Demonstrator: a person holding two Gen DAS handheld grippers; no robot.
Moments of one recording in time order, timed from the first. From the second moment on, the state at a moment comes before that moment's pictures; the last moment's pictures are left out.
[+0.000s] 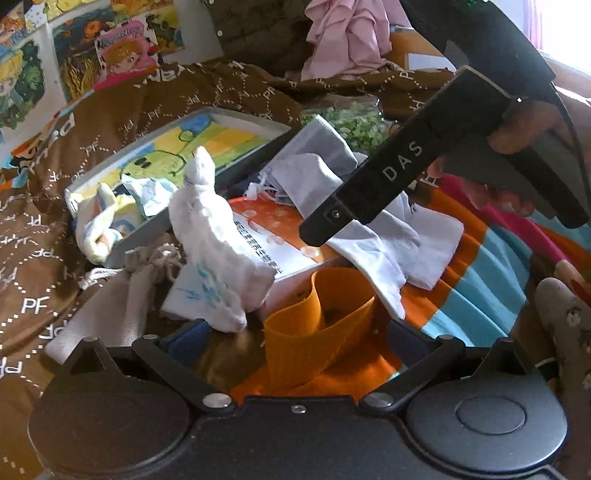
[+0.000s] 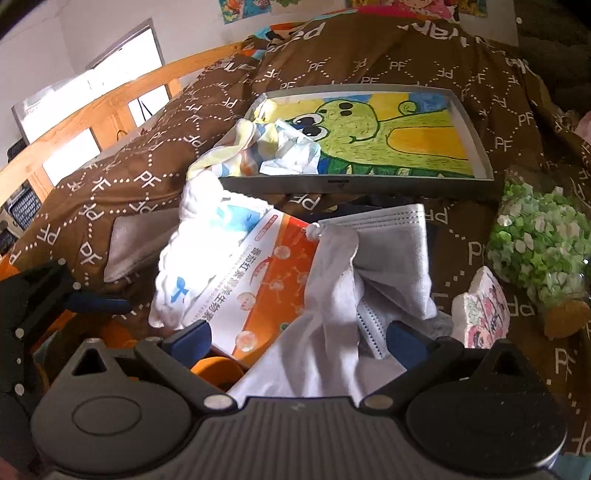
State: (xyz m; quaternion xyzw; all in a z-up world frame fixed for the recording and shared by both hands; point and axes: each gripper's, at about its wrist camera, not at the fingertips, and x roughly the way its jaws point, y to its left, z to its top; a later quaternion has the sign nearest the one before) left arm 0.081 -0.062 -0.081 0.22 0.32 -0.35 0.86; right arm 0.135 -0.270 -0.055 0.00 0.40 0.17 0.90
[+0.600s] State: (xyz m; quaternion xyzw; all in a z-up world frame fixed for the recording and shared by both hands) left arm 0.101 -0.059 -0.089 0.18 0.39 -0.33 0.84; right arm 0.135 -0.258 -0.066 -0.02 0.44 0.18 0.88
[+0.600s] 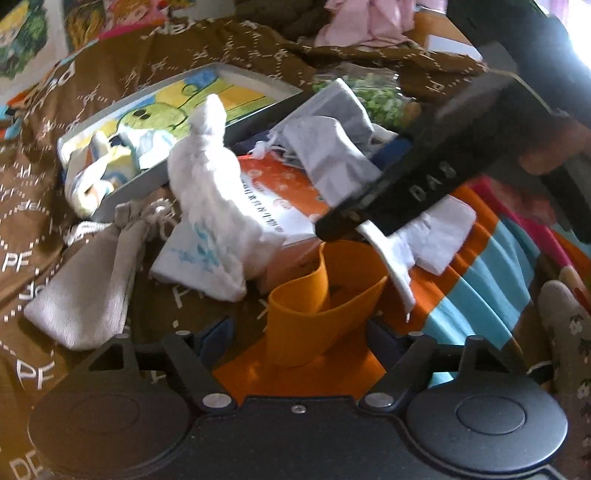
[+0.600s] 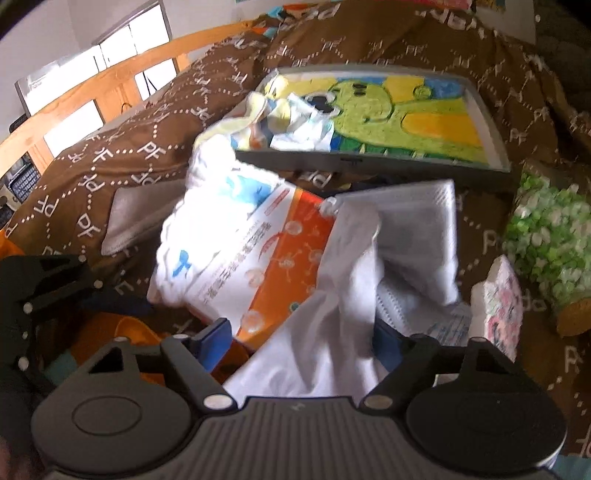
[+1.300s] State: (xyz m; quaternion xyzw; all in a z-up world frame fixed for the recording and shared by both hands) left arm 0.106 -0.057 -0.084 0.15 0.40 -0.34 0.84; right arm 0.132 -0.251 -0.072 -0.01 0.47 0.21 0.86
